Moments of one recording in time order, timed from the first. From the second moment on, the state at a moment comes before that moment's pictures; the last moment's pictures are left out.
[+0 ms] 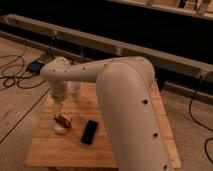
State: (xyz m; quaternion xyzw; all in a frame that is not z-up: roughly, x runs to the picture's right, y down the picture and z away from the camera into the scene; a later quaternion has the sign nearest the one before) arm -0.235 0.102 0.795 -0.38 0.00 0.16 0.91
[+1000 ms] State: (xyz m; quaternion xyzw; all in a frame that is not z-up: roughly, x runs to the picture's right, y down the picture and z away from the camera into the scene) arm -0.252 0.136 0.806 -0.38 0.00 0.15 0.91
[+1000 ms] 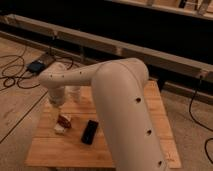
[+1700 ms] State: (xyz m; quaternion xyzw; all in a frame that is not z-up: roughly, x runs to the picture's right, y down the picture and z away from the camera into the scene) arm -0.248 0.186 0.810 -0.40 0.02 0.18 0.90
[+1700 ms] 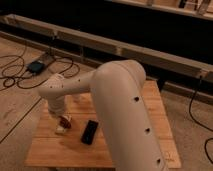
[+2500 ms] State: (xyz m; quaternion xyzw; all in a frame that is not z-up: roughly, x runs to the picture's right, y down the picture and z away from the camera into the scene) arm -0.225 0.159 0.810 -0.39 0.01 0.22 0.89
